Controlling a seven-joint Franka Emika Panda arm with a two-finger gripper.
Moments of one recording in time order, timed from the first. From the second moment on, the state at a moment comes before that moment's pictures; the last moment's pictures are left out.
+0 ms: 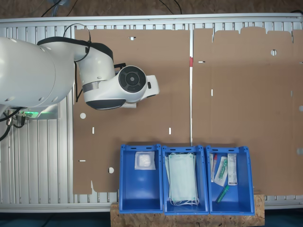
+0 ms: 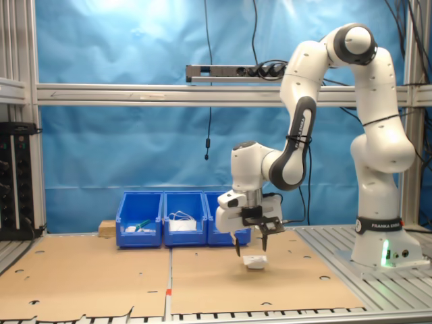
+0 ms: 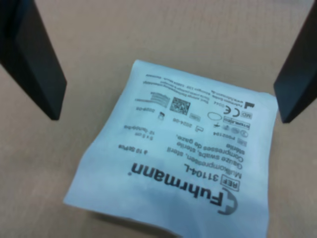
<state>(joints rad) -0.03 0.13 -0.02 -2.70 -0.23 2.75 -0.82</state>
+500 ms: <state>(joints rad) -0.03 0.15 -0.02 -2.71 -0.23 2.75 -0.82</state>
